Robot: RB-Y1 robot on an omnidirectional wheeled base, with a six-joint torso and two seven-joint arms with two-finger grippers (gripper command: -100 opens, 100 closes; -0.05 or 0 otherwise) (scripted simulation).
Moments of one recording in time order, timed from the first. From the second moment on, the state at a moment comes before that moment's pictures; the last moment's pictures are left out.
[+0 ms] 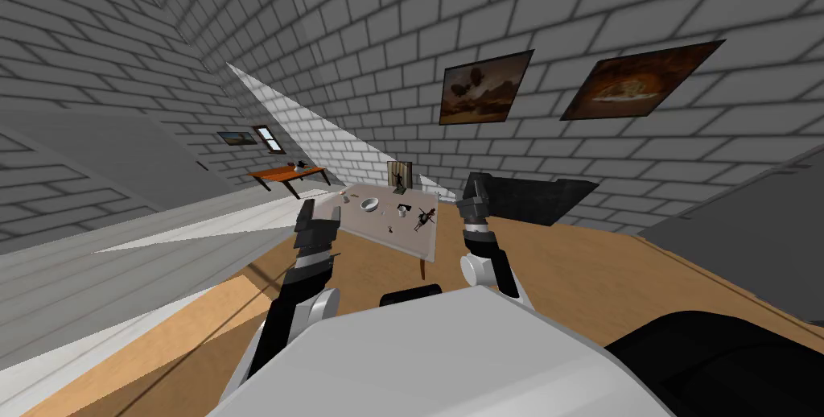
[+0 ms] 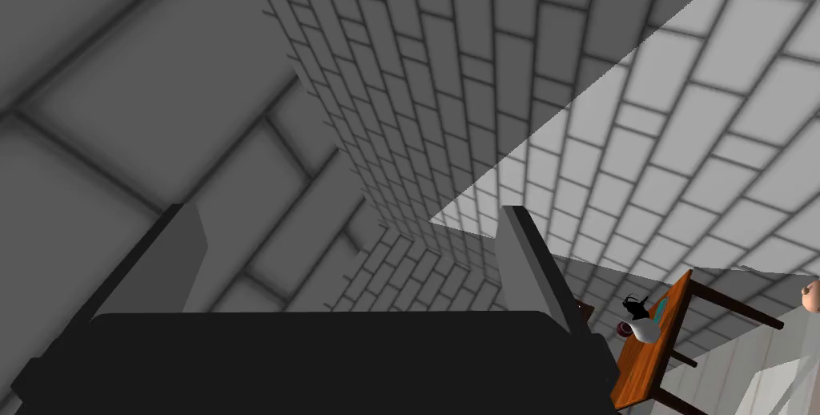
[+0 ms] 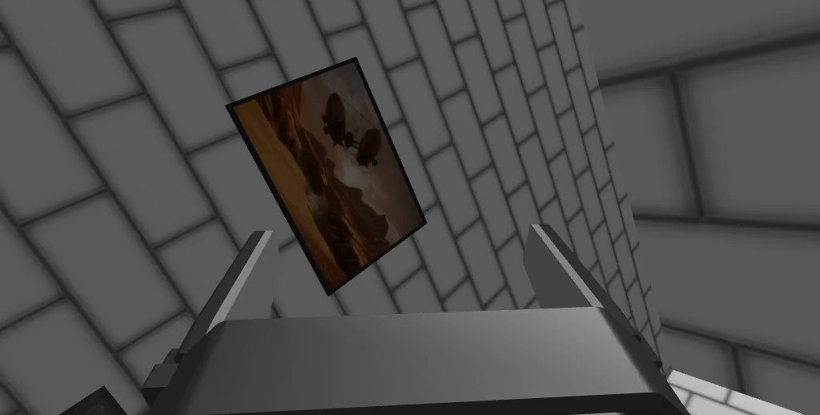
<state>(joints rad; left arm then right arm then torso) 0.52 0.05 -0.03 -2.33 0.04 -0.36 0.11 0.46 0.02 0.07 -2.32 -0.08 -0.37 -0.10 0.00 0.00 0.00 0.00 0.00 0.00</state>
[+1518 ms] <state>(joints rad) 0.35 0.15 0.02 -1.88 0.08 -0.39 -0.08 0.46 0.02 0.07 -2.32 -0.08 -0.37 -0.10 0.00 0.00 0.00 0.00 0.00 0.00</state>
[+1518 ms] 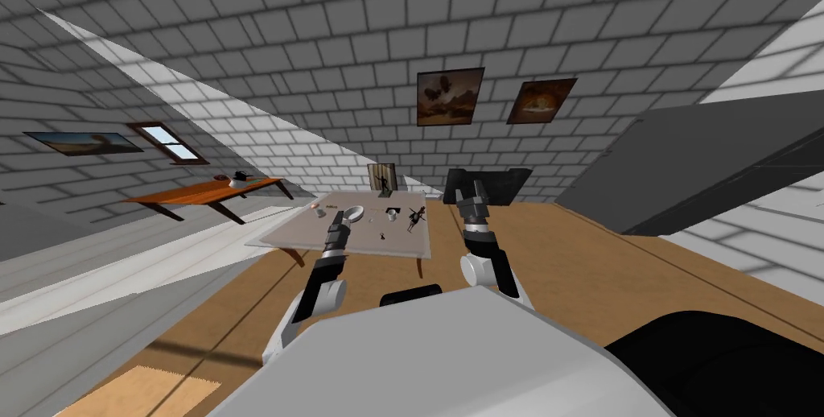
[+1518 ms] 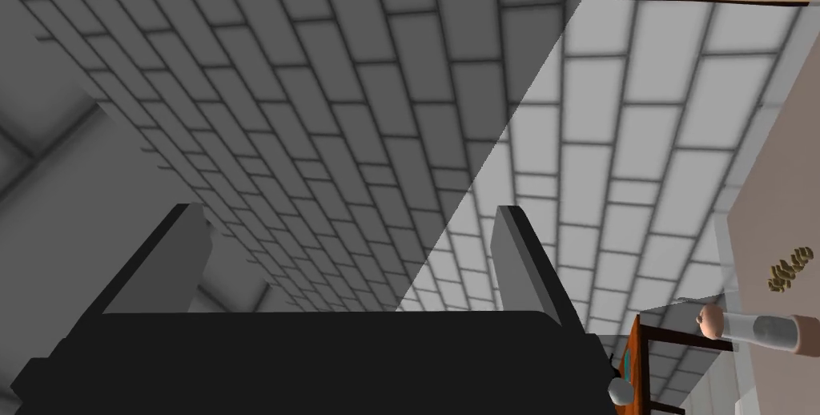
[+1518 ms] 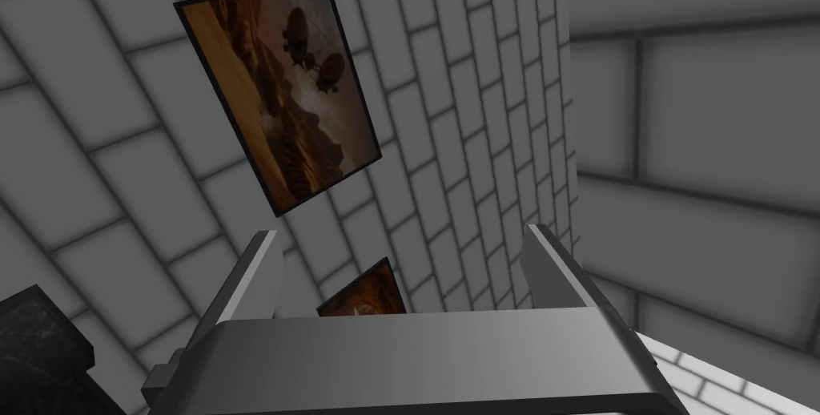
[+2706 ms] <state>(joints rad) 0.20 0.16 0.05 -1.51 0.11 -0.41 -0.23 0.46 0.02 0.07 -2.32 -0.08 -0.37 -0.10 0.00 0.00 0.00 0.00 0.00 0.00</state>
